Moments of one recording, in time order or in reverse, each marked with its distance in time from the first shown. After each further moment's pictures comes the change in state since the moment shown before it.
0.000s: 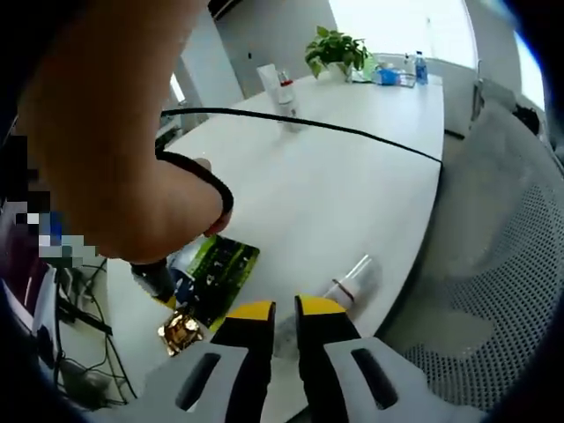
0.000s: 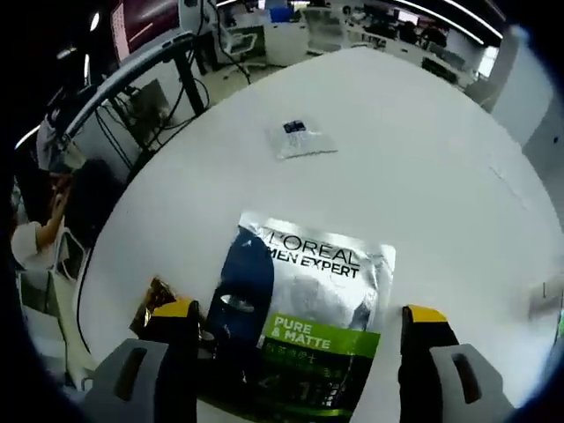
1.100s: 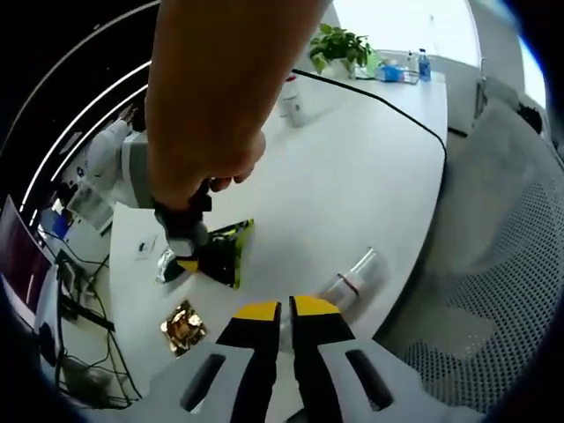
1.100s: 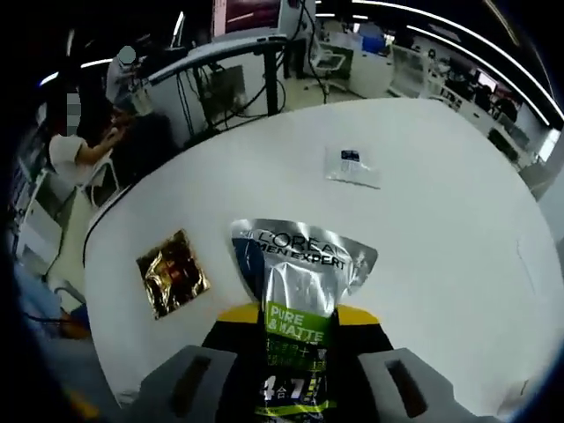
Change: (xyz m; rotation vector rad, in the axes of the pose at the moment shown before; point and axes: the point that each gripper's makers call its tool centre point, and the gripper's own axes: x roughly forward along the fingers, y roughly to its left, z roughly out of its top) left arm -0.001 0.004 -0.004 -0.003 0.020 0.015; right arm -0.012 -0.009 0.004 -0.395 -0.111 0.197
